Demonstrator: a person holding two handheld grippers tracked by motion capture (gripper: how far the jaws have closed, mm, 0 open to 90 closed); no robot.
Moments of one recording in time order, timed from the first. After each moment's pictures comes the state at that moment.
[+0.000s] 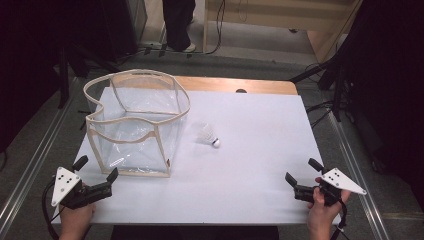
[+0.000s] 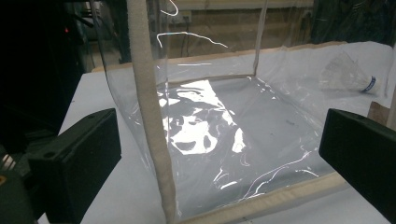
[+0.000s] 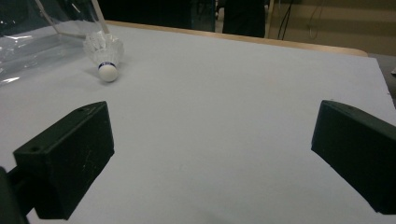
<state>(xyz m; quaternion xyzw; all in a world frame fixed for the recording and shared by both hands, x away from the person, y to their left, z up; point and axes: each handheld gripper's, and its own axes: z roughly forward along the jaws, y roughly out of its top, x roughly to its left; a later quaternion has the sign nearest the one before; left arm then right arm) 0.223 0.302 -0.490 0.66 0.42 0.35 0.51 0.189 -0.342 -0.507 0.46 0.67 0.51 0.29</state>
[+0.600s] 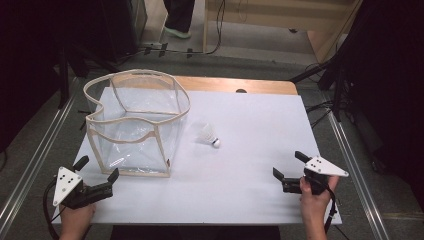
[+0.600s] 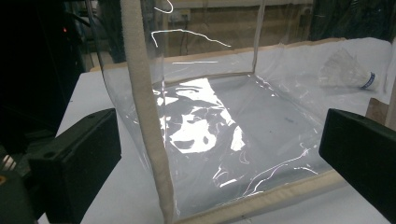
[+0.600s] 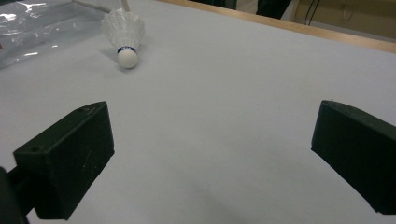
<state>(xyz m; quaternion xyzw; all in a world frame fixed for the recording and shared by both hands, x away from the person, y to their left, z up) 0.222 0.300 -0.490 0.67 0.42 0.35 0.51 0.218 -0.311 -0.489 0.44 0.72 0.47 0.26</state>
